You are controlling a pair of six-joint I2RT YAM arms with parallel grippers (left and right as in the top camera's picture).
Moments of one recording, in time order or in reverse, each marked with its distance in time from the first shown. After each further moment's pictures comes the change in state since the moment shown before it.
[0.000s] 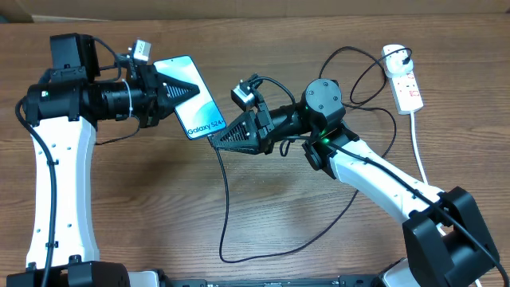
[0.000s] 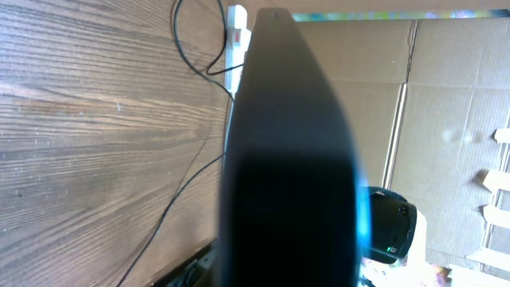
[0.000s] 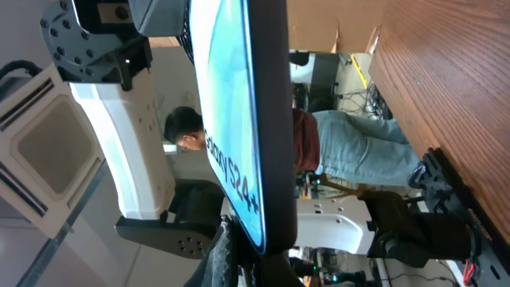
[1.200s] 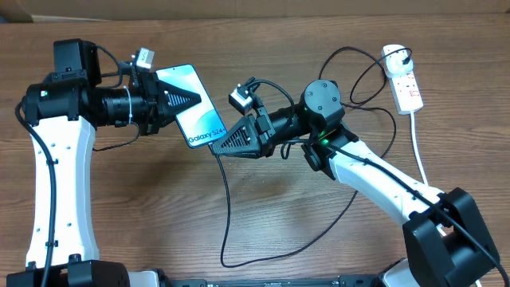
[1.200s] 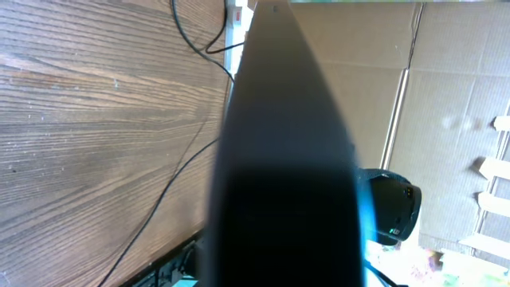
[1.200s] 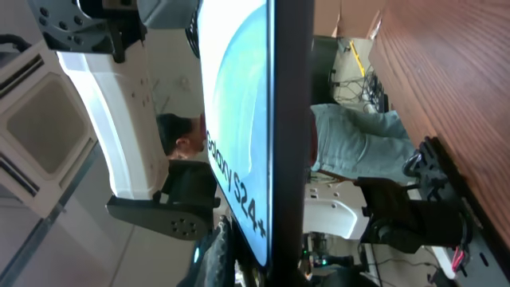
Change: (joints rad) left arm 0.005 0.003 0.000 -0.118 0.027 0.090; right arm 0.006 -0.004 0.000 -0.002 -0.042 -0.032
